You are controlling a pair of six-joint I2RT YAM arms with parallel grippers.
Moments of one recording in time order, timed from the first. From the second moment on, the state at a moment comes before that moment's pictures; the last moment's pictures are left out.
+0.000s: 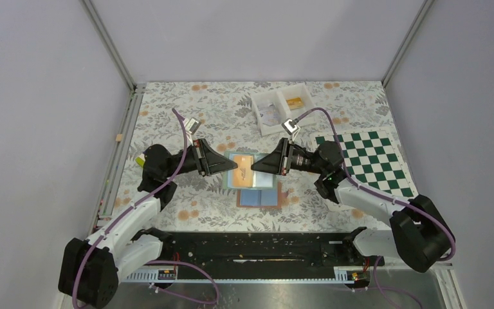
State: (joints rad) left arm -0.36 0.96 0.50 0.65 0.99 -1.18; right arm 0.62 1.25 0.57 0.87 -0.80 1.24
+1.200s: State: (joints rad) left arm -0.30 0.91 0.56 0.31 1.02 -1.02; right arm 0.64 1.20 0.55 0.85 -0.80 1.27
